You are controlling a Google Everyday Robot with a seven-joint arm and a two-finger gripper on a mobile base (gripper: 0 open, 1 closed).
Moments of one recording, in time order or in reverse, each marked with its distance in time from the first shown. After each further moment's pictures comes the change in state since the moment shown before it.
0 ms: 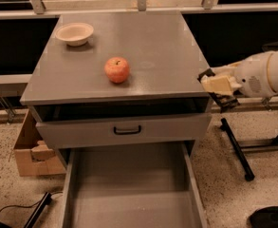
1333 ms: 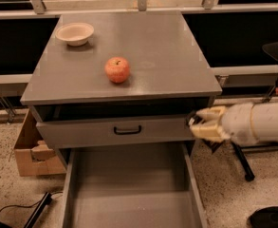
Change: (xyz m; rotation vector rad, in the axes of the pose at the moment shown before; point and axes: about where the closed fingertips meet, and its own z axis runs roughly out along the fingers) arm 0.106 0.045 0.046 -0.195 -0.012 -0.156
